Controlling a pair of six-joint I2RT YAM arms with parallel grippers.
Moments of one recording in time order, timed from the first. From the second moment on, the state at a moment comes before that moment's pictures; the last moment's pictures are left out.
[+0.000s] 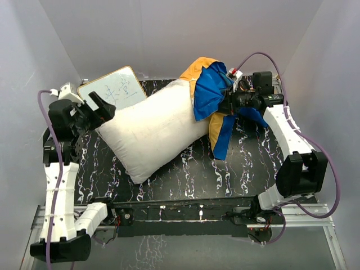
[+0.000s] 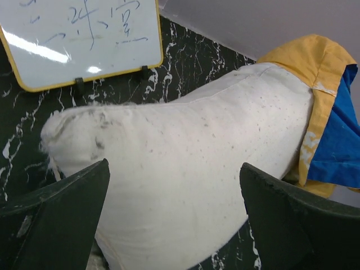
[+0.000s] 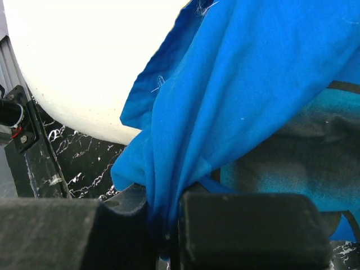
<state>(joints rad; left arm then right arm) 0.05 0.95 1.22 -0.64 0.17 -0.45 0.07 1.51 1.38 -0.55 -0.95 -0.23</state>
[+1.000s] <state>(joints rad) -0.13 1.16 0.76 0.00 0.56 -0.63 0.39 1.71 1.80 -0.60 -0.91 -0.25</state>
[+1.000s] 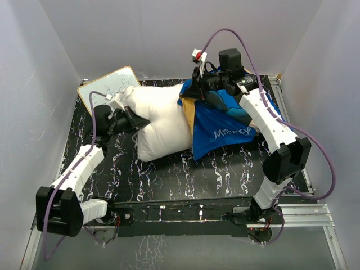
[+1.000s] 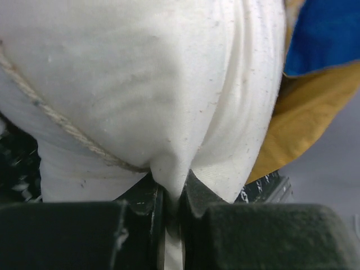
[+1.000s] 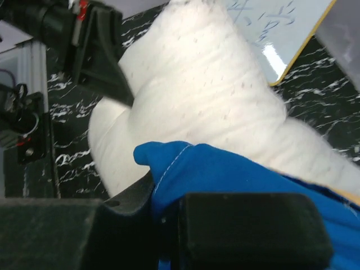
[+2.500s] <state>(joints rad) -0.39 1.01 0.85 -0.54 0.42 -0.67 0.01 1.07 0.86 -0.79 -0.60 -0.56</state>
